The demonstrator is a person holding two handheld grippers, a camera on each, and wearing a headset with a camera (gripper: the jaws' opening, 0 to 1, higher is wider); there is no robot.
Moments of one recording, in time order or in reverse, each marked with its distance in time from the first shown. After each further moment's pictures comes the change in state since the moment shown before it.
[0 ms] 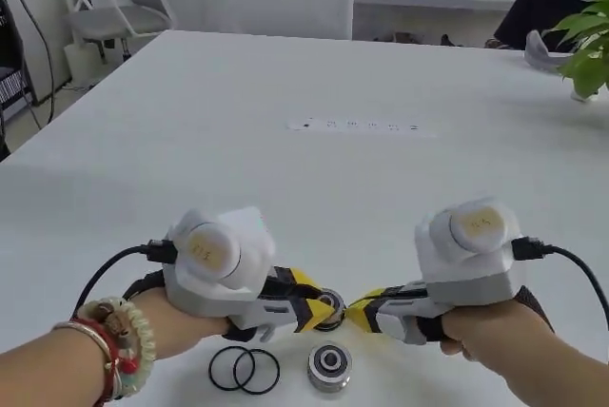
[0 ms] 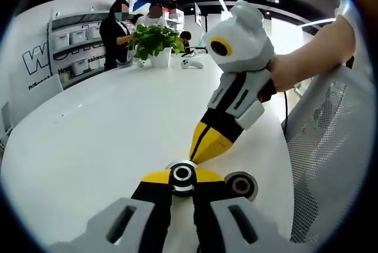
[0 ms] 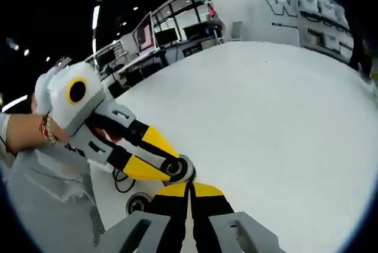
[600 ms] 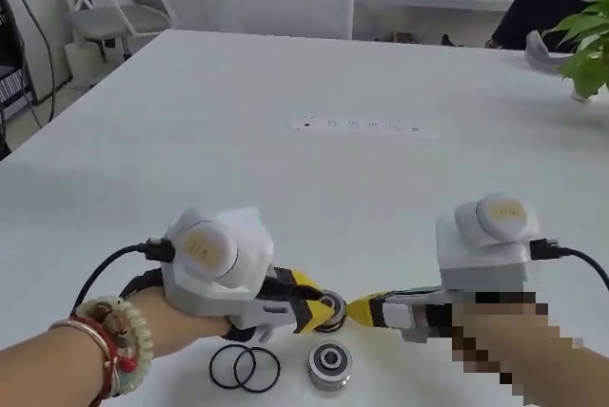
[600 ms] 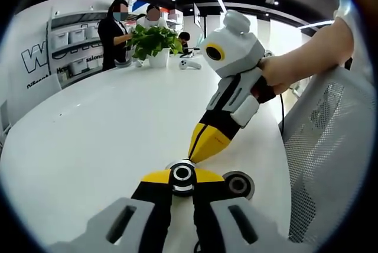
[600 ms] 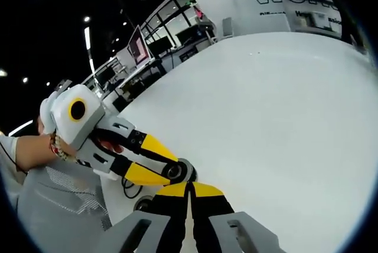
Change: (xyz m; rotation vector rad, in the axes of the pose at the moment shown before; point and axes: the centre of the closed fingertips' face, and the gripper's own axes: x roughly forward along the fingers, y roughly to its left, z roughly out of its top) left arm -0.001 -0.004 0.000 -0.005 -0.006 -0.015; right arm 0.000 0.004 -0.003 0.024 -0.015 0.053
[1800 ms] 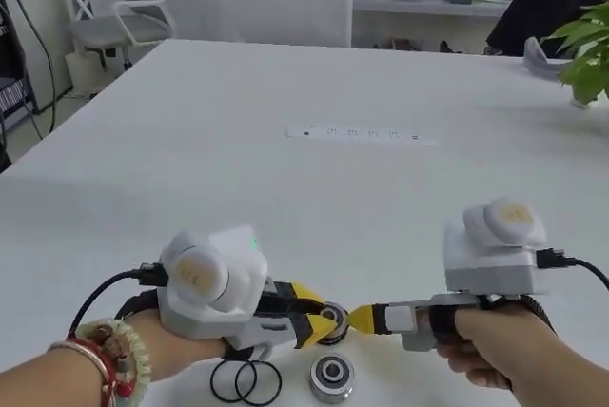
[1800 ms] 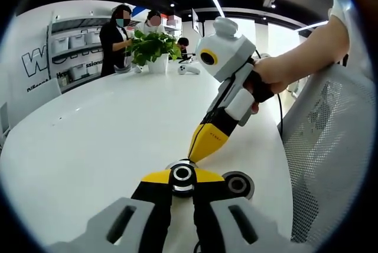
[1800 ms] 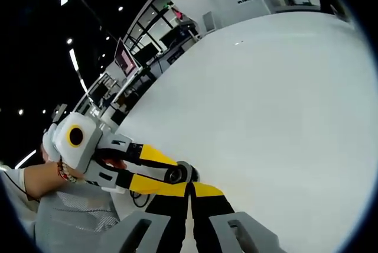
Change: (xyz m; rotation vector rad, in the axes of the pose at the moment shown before) left arm 0.000 -0.002 0.000 0.010 -0.049 -0.003; right arm -0.003 0.001 0.000 0.190 -0.008 0.013
